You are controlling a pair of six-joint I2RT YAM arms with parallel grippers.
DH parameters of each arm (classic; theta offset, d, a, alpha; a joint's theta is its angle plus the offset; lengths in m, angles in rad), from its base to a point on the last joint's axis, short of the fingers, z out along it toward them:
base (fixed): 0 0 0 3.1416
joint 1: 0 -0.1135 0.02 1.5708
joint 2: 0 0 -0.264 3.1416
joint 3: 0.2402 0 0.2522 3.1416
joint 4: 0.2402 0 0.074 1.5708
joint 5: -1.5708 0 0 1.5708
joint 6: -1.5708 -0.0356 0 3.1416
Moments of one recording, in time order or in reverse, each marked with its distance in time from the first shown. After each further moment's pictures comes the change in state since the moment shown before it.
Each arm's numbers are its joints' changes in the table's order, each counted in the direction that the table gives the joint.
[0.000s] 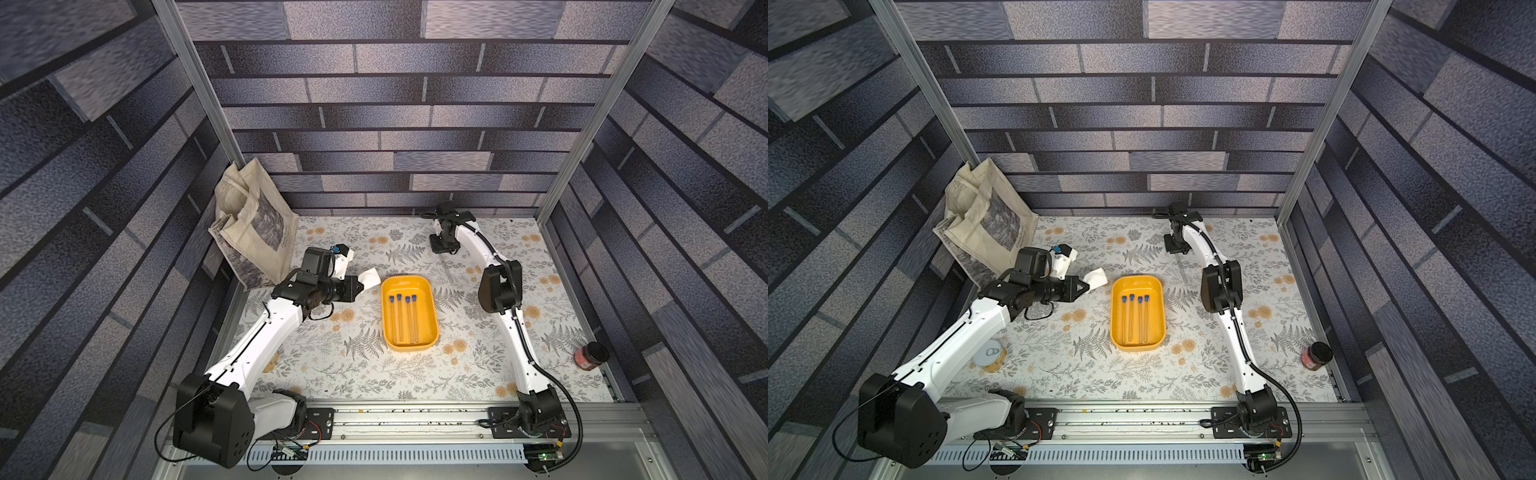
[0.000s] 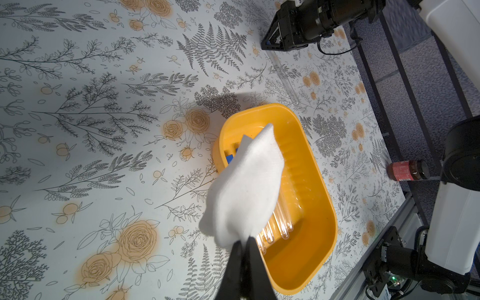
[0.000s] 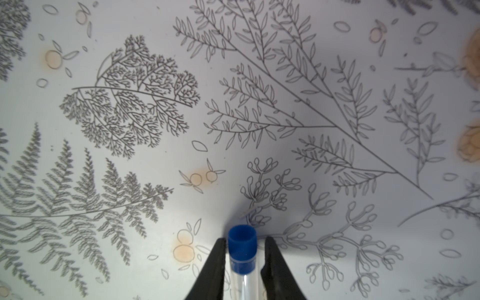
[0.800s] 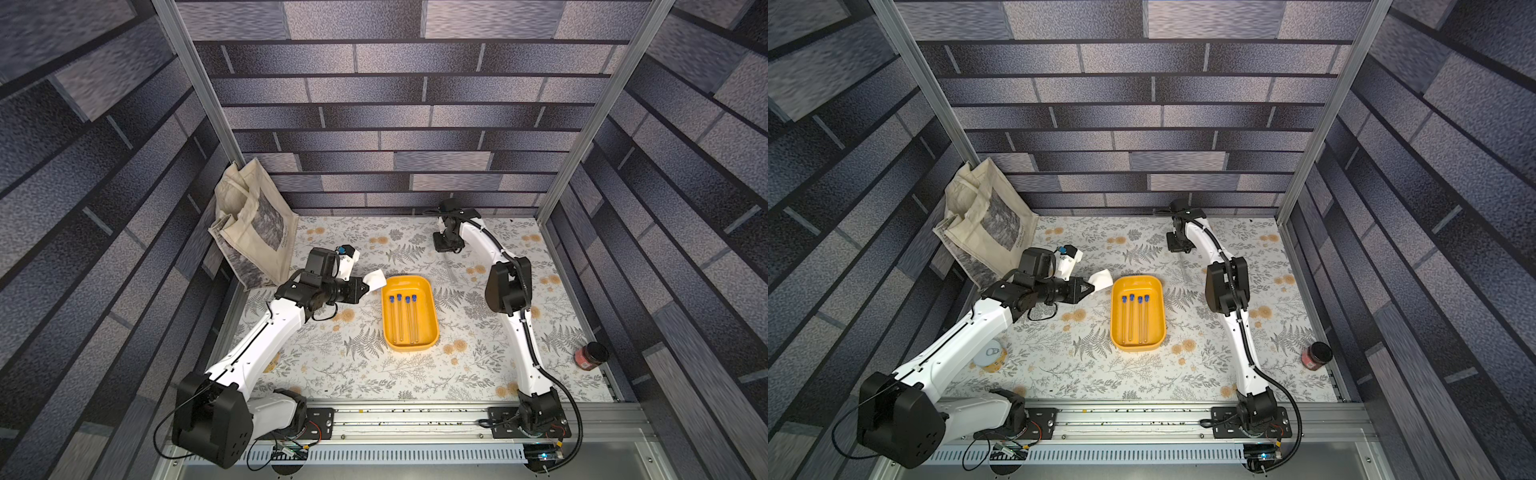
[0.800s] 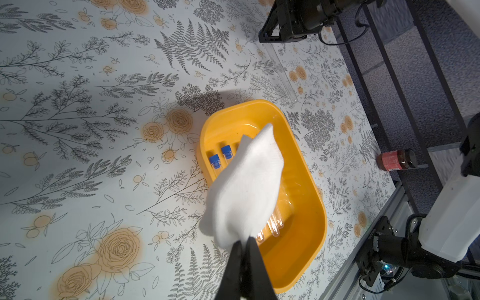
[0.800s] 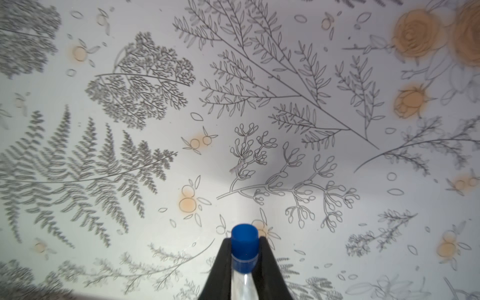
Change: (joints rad) left arm 0.069 0.009 -0.001 -0.030 -0.019 0.000; right arm -0.001 -0.209 -0.220 -0.040 -0.011 -0.048
